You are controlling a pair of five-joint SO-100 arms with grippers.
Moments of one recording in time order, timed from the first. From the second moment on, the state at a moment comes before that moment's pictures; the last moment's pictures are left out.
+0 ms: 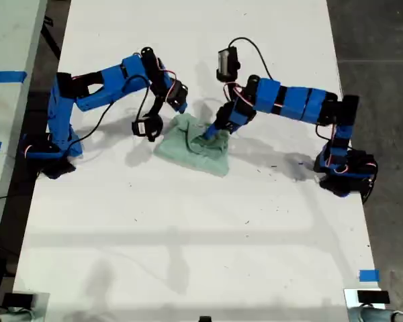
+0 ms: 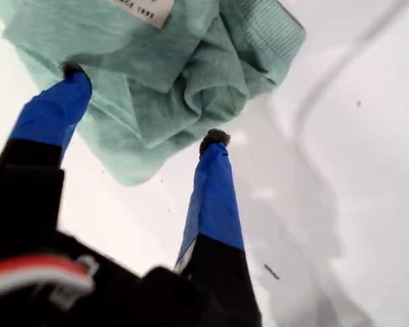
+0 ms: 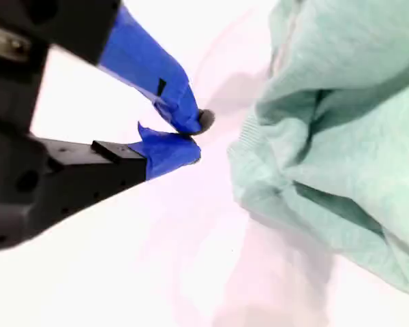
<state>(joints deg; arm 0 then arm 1) -17.1 60.4 46.6 80.9 46.1 22.3 75.9 70.9 84.9 -43.5</state>
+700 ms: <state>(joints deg) -5.0 139.9 128.0 67.1 20.0 12.1 156.8 137.0 77.5 -16.4</state>
